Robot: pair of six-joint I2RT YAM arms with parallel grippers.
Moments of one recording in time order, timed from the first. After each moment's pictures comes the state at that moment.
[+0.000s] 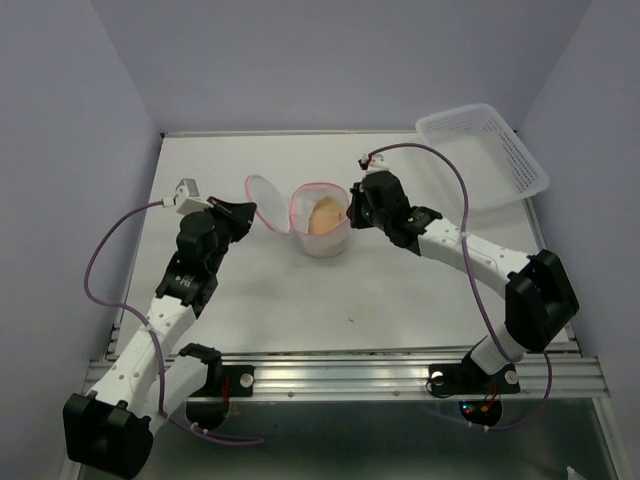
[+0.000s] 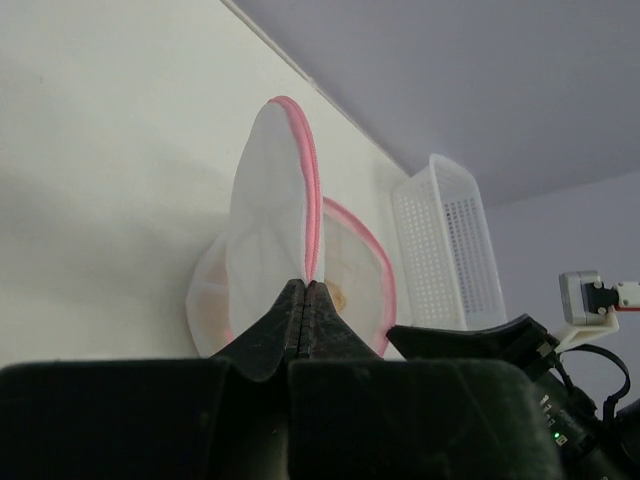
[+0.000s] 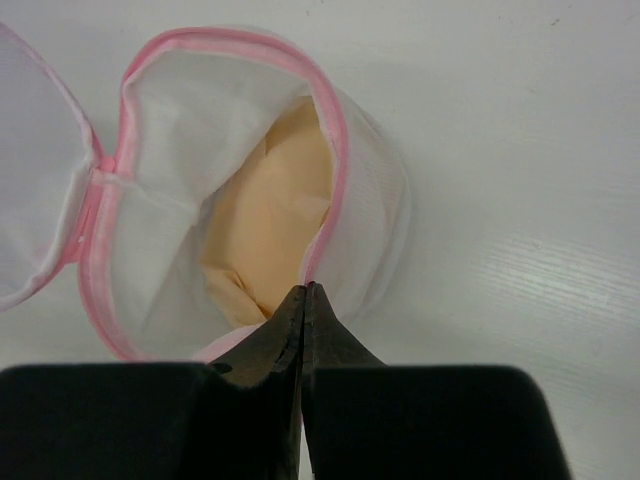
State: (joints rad) left arm -0.30 0.82 0.63 0.02 -0.15 -0.96; right arm 0.68 1.57 1.17 -0.13 0.20 0.41
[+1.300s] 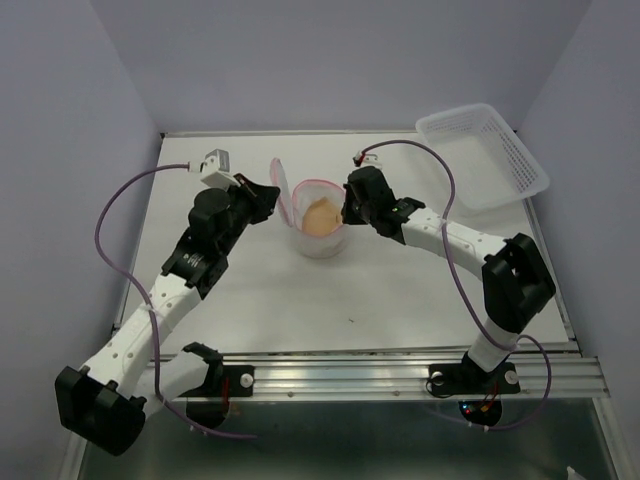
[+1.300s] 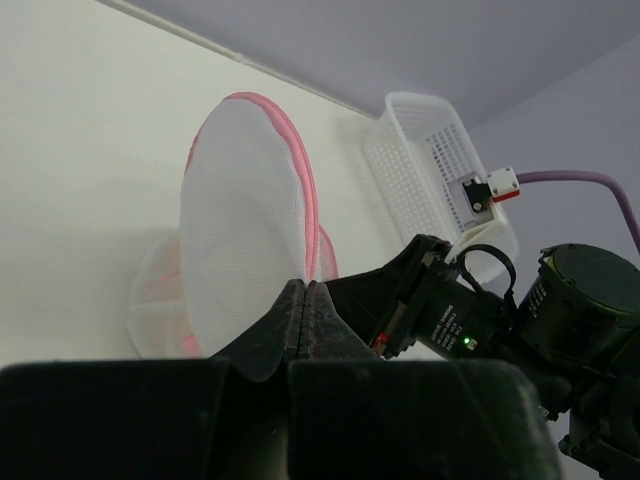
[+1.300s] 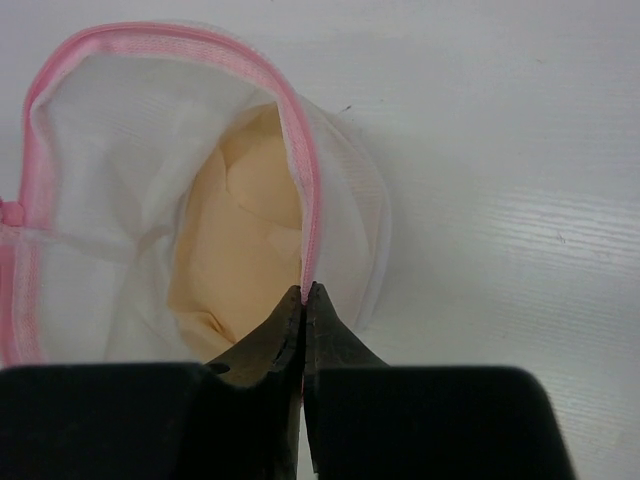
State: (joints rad) left arm -0.41 0.93 0.81 0.00 -0.06 -0.75; right arm 0.68 1.71 1.28 -0.20 0.24 0.52
